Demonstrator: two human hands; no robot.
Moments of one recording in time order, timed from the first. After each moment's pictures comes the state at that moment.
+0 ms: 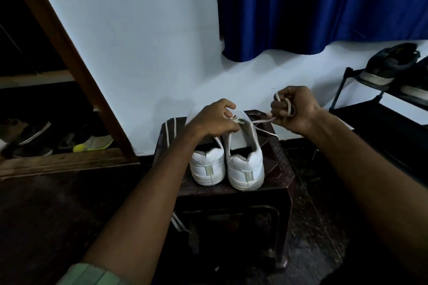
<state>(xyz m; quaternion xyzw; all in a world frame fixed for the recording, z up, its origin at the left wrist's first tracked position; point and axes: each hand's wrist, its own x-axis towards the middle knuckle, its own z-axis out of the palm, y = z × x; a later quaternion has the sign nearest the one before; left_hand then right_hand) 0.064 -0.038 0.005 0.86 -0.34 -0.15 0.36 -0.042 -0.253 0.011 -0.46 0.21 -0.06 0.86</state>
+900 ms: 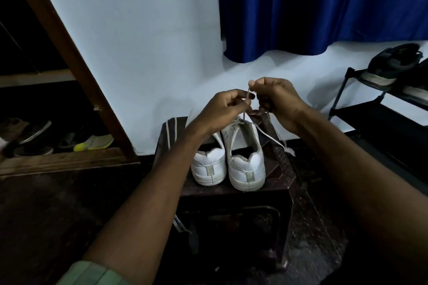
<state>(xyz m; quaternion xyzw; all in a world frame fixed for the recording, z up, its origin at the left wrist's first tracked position) 0.055 -0.050 0.012 0.75 -0.40 -0.14 0.51 -0.033 -0.209 0.029 -0.69 0.08 -0.18 0.70</state>
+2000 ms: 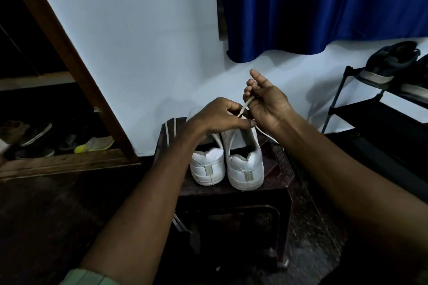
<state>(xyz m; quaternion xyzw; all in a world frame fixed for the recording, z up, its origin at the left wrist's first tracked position) 0.048 -0.041 0.025 0.81 -0.38 -0.20 0.39 -0.002 -0.190 0.016 -0.30 0.11 -0.21 0.92</state>
